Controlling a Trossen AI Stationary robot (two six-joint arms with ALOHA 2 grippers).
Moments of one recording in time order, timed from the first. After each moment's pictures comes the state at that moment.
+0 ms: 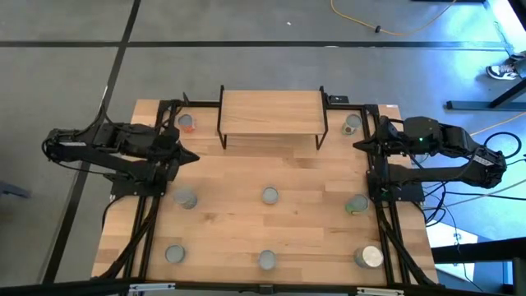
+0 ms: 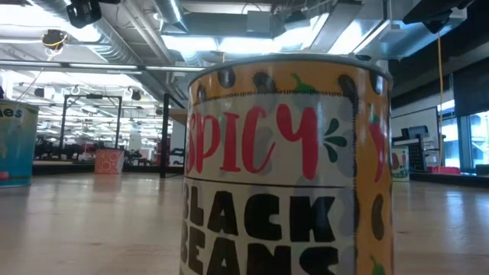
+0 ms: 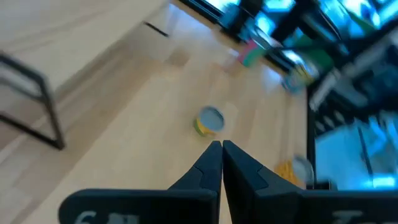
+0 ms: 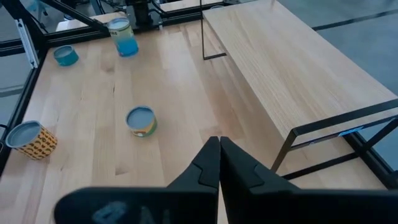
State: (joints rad) left arm -0.09 0.64 0.94 -0.80 -0.15 -0.65; right arm -0.13 0.53 0.97 -0.97 0.08 0.13
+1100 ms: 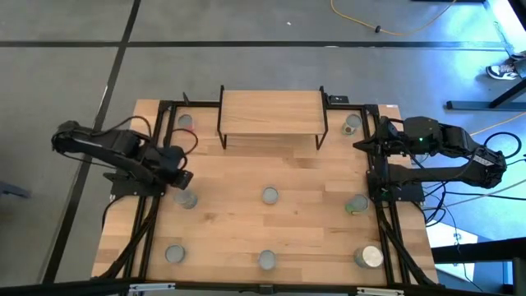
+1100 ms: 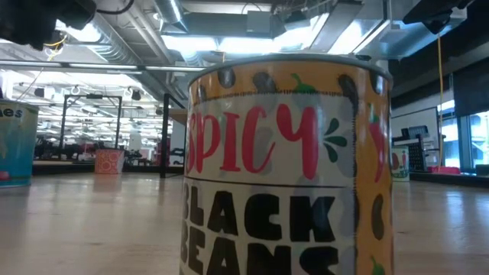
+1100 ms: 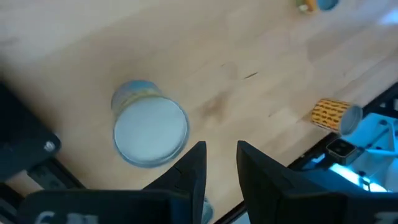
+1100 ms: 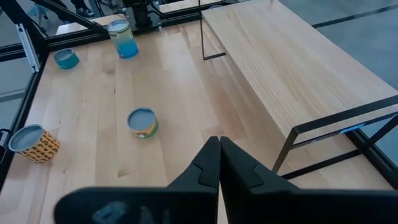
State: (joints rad) left arm -0.23 0.82 0.94 -1.18 0.07 -1.43; right arm -0.13 0.53 0.97 -0.97 0.08 0.15
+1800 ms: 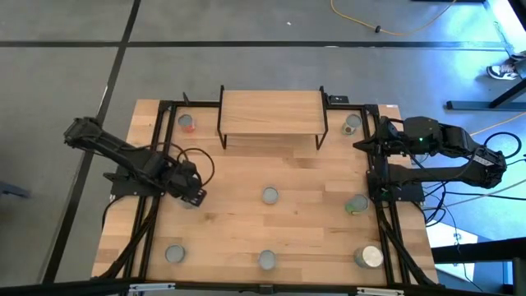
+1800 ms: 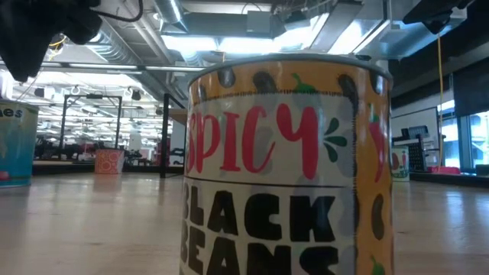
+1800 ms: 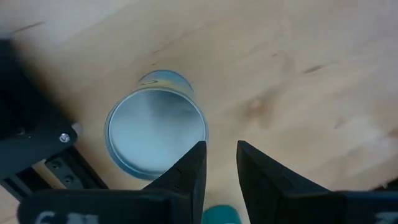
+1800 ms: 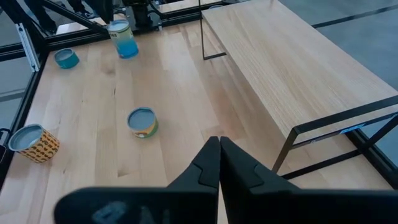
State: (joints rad) left arm -0.39 1.12 0.94 -1.16 -0.01 -1.56; right arm -0.13 0.53 0.97 -0.97 0.08 0.15
